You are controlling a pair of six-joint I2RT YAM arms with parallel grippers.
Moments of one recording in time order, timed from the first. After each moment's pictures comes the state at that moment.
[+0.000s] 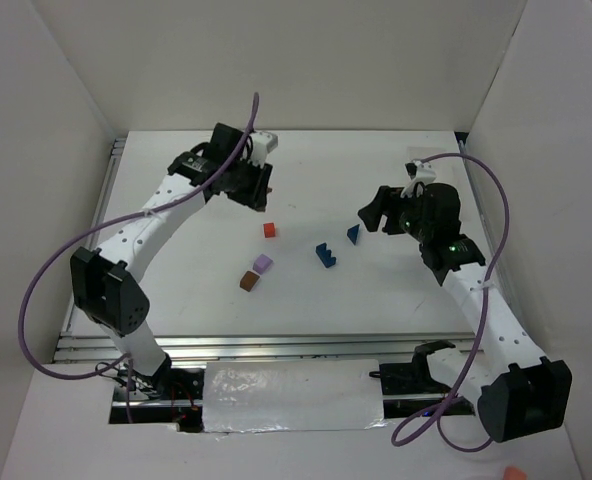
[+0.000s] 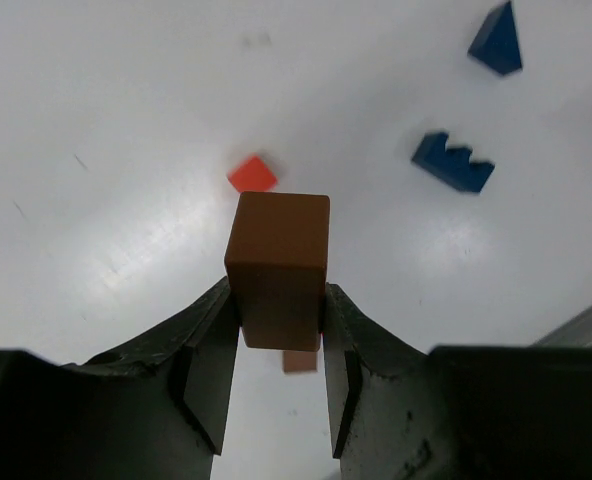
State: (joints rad) left arm -0.44 1.73 1.76 -0.80 0.18 -0.01; right arm 0.20 1.01 0.85 -0.20 -0.25 0.28
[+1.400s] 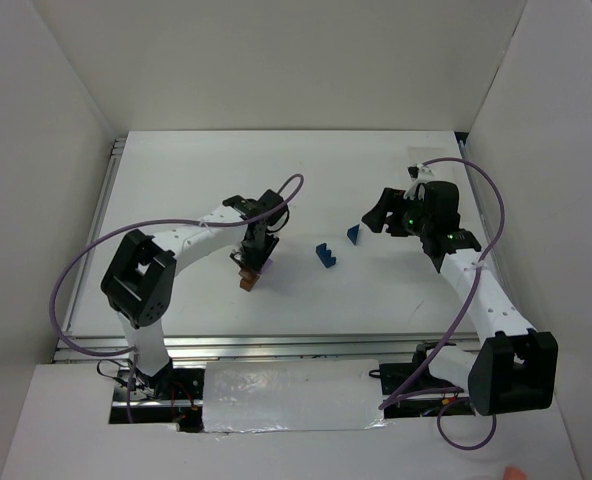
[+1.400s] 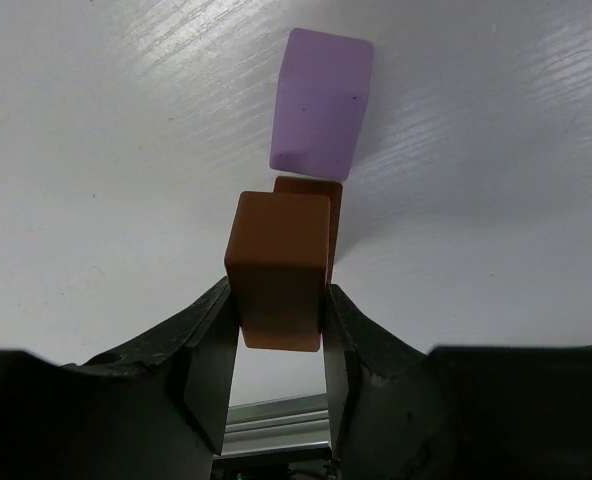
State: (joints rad) left arm -0.64 1.81 1.37 -0.94 -0.14 -0.16; right arm 0.06 1.14 0.83 -0.21 -0.38 0.30
